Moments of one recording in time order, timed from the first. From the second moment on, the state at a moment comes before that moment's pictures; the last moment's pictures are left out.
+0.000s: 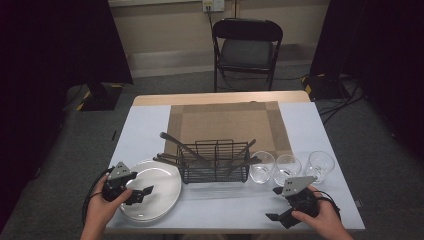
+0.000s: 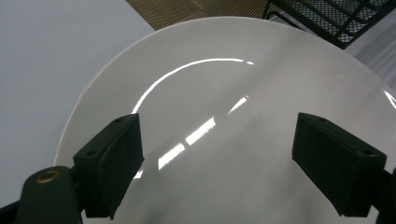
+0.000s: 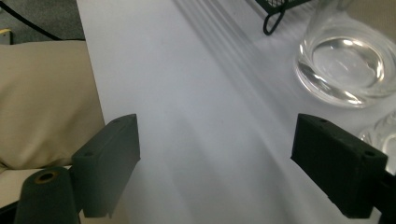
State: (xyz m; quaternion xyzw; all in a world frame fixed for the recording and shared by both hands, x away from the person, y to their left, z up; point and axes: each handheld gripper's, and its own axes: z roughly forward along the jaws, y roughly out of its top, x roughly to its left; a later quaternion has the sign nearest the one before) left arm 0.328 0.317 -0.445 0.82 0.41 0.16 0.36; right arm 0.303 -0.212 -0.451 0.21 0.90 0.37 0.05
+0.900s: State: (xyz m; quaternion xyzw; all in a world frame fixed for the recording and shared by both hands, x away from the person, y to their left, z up) left arm 0.326 0.332 -0.444 0.82 0.42 0.15 0.35; right arm 0.314 -0.167 -0.443 0.17 0.91 0.38 0.04
